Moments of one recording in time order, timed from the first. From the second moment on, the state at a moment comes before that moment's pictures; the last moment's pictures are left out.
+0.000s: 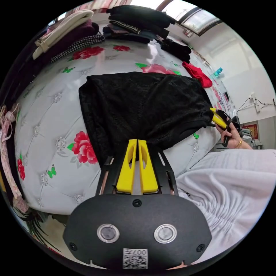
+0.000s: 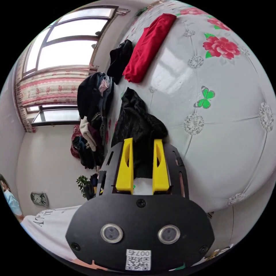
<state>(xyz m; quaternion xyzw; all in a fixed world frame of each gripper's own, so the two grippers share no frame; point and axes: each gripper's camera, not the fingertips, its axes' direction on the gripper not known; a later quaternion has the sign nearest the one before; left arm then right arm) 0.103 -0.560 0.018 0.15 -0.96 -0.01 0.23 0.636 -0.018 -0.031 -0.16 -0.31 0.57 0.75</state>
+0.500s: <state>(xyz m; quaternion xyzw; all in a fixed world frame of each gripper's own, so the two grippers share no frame) 0.201 -0.462 0.021 0.34 -0.90 0.04 0.28 0.512 -0.253 -0.050 -0.19 -0.37 0.17 0.90</state>
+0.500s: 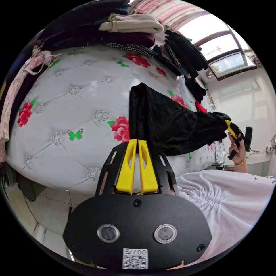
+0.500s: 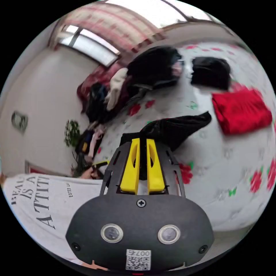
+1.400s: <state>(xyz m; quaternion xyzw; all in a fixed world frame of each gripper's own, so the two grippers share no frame) 0.255 -0.484 0.003 0.31 -0.87 0.10 0.36 0.389 -0.269 0.080 -0.29 -0.43 0.21 0.83</state>
